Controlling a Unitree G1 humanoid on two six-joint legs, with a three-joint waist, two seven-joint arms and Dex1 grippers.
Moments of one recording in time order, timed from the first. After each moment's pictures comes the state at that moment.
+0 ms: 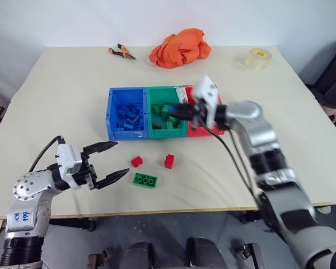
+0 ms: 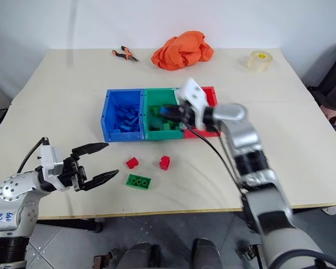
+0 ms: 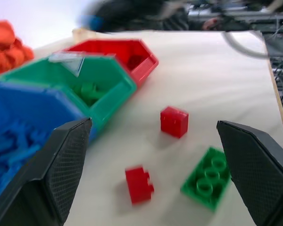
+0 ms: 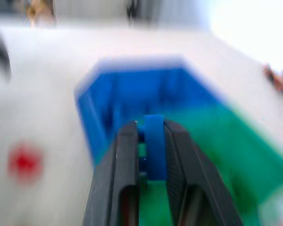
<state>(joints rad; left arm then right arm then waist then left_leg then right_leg) -0.11 0.61 0.25 -0.10 -0.52 0.00 -1.07 -1.11 -0.20 0.14 0.59 0.18 0.16 0.98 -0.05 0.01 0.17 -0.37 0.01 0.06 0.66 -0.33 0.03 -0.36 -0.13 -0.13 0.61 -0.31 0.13</state>
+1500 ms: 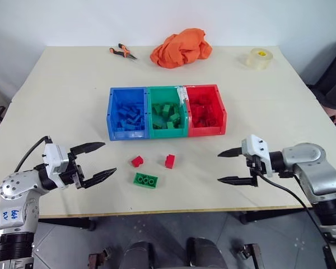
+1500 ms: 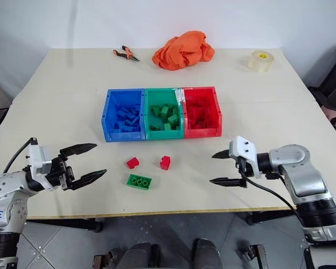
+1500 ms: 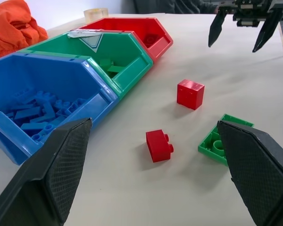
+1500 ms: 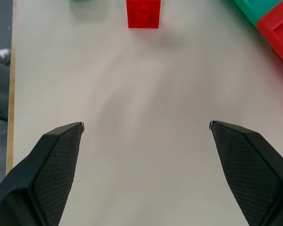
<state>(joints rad) -0.12 0.69 0.31 0.06 -0.52 -0.05 -1.17 -0.43 -0.81 0.07 0.04 0.26 0.27 1.34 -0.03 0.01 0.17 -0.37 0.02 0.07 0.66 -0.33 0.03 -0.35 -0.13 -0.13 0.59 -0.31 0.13</state>
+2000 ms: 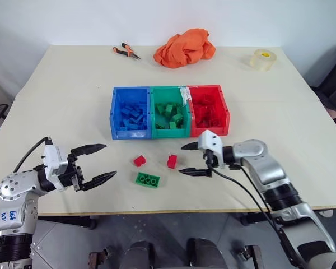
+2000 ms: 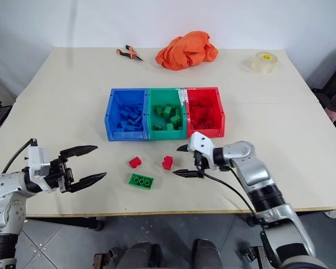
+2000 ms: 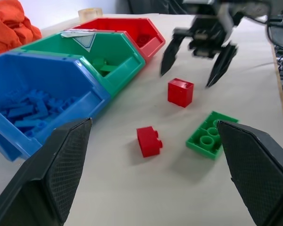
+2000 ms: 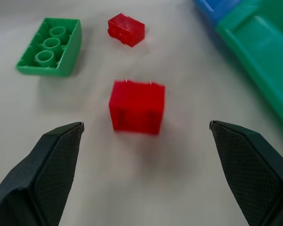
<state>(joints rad) -0.07 0.69 0.32 -0.01 -0.54 -0.02 -1.18 -0.67 -0.43 0.28 0.32 0.13 0.16 1.18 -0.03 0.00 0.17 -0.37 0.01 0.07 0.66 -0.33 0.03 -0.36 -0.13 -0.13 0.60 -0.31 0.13</state>
